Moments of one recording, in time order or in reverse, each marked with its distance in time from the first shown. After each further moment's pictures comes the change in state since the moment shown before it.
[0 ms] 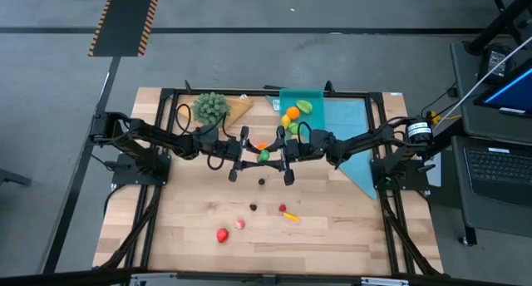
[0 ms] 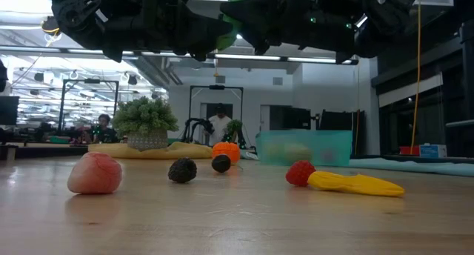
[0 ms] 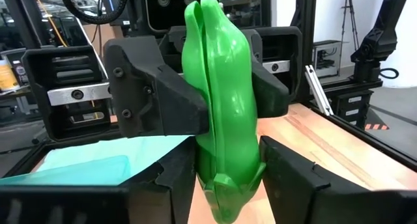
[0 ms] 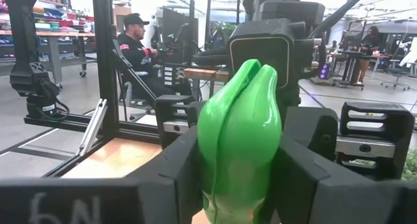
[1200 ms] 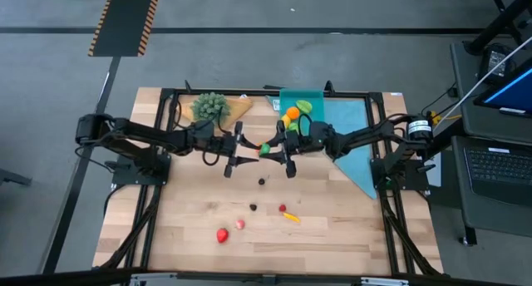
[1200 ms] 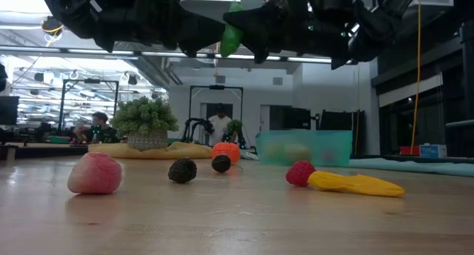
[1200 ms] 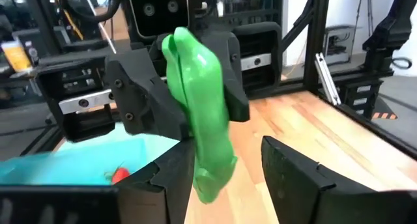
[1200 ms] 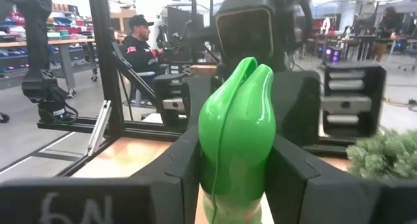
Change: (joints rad) left arm 0.031 -0.156 -0.001 -0.224 -0.007 0.011; right arm -0.097 -0.002 -0.001 -0.031 -0.111 0.086
